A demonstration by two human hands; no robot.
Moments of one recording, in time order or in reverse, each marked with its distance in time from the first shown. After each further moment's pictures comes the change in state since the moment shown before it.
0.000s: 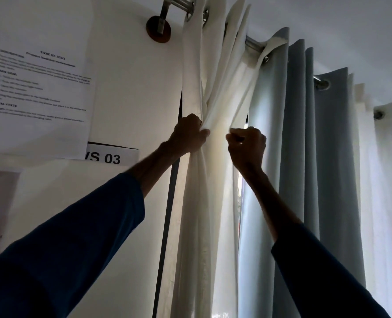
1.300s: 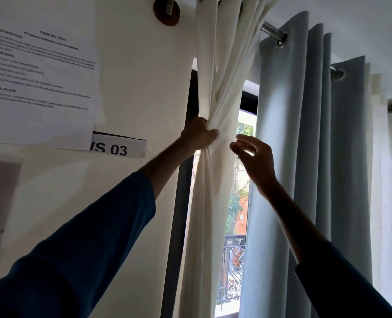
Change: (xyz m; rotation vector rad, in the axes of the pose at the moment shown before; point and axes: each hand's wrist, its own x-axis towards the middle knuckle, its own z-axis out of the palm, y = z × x) left_hand 0.001 -0.027 0.030 -0.452 -0.105 -0.180; right_hand -0.032 0.043 0.022 0.418 -0.248 0.155
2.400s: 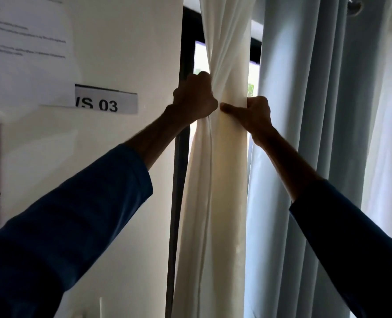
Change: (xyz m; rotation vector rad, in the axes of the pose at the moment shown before) left_hand -0.034 -0.012 0.011 0.554 0.112 0.147; right_hand 0.001 0.008 0.013 -0.168 0.023 0.252
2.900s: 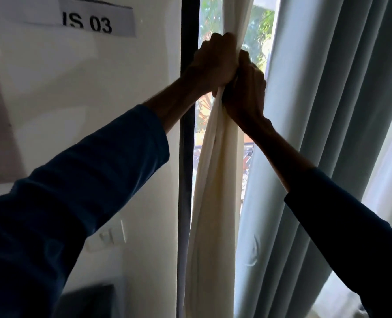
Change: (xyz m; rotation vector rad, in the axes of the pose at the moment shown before) left_hand -0.060 0.005 0.047 0.116 -0.144 0.115; right_hand -0.108 0.040 0.042 -0.318 0.133 -0.398
